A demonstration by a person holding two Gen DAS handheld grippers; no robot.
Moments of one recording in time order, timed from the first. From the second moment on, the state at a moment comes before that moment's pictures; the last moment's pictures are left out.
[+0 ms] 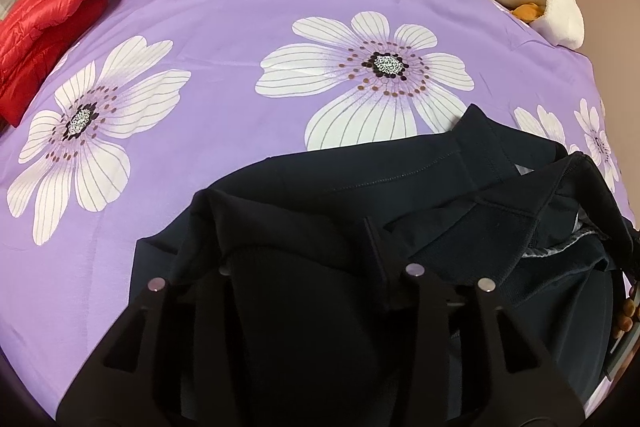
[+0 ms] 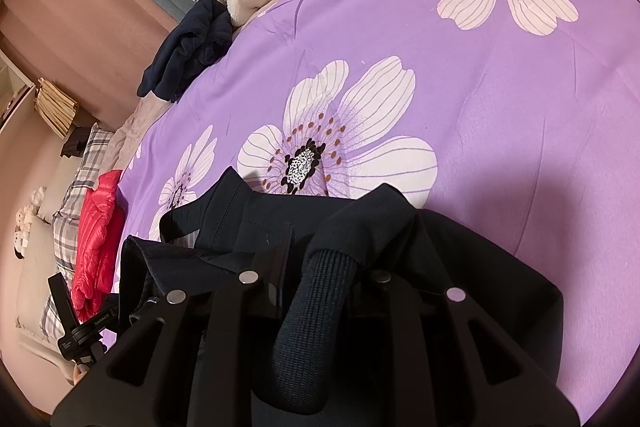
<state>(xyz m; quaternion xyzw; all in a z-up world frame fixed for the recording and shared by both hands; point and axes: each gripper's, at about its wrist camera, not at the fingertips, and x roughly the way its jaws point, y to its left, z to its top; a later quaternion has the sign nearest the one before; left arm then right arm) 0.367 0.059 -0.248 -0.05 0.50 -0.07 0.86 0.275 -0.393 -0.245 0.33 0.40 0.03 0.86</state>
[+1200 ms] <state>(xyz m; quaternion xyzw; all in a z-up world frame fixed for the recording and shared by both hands) 0.377 0.067 -0.239 -0.09 0.49 -0.06 0.86 0.276 -0.394 -0.234 0.35 0.39 0.03 0.85</state>
